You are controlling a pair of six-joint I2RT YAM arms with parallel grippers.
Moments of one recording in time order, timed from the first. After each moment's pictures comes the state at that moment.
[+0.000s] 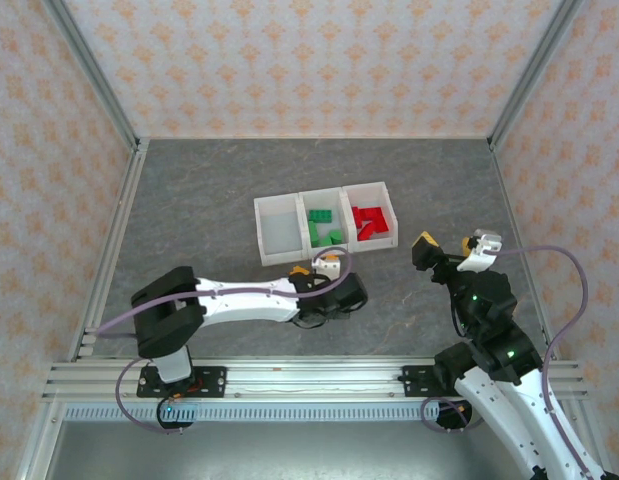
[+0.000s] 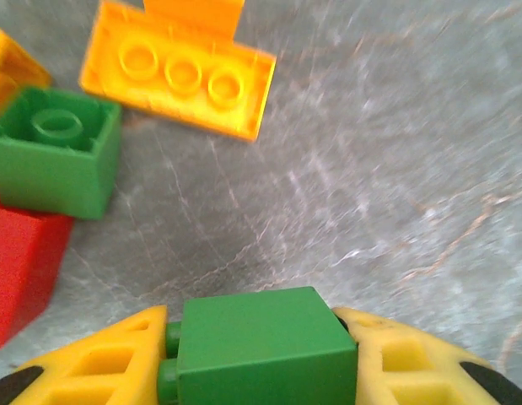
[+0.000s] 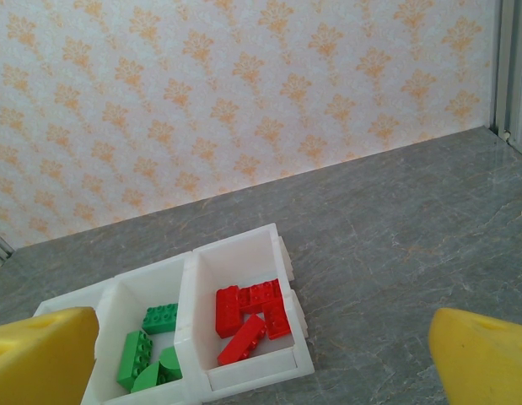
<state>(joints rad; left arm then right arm) -1.15 1.71 1.14 -0.56 -0.33 -1.13 0.44 0.29 0.56 -0.42 0.33 0.38</state>
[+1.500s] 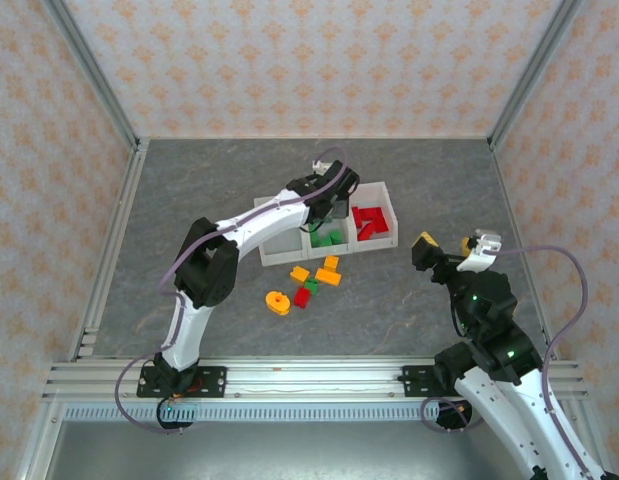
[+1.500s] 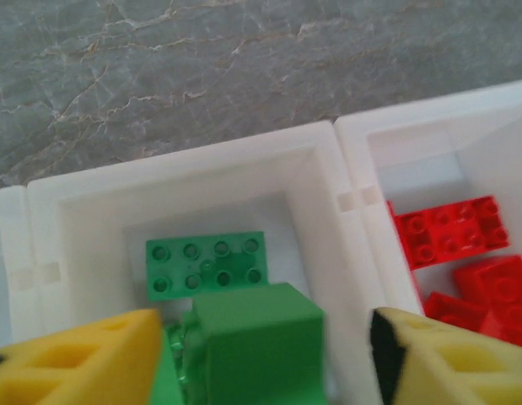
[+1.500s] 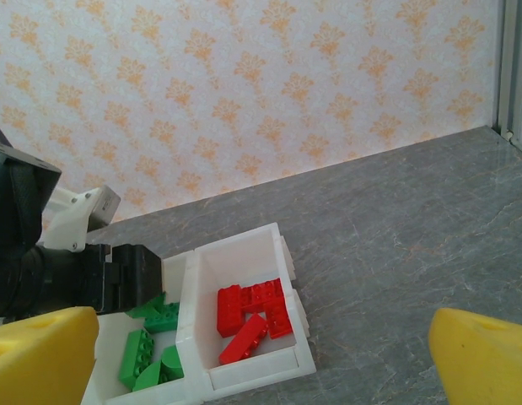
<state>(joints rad) -0.70 2.12 1.83 -0.68 -0.34 -0.62 0.44 0.29 0.56 -0.42 0.32 0.38</state>
